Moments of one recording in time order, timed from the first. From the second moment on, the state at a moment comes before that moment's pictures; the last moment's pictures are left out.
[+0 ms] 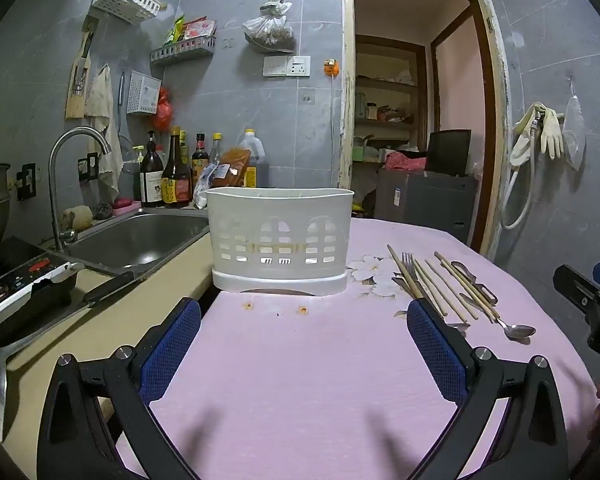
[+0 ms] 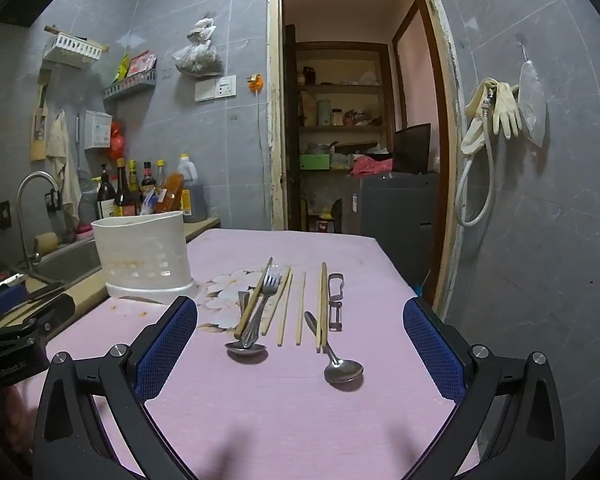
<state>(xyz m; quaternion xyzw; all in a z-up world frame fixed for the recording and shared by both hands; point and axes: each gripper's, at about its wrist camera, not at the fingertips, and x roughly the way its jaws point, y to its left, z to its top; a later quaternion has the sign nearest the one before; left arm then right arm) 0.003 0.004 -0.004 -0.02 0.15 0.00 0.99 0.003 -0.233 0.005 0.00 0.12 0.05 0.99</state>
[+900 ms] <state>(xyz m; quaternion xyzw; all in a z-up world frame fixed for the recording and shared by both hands) 0.006 0.007 -0.007 -0.02 0.16 0.01 0.99 0.009 -0.227 0.001 0.00 0.13 0.05 0.99</state>
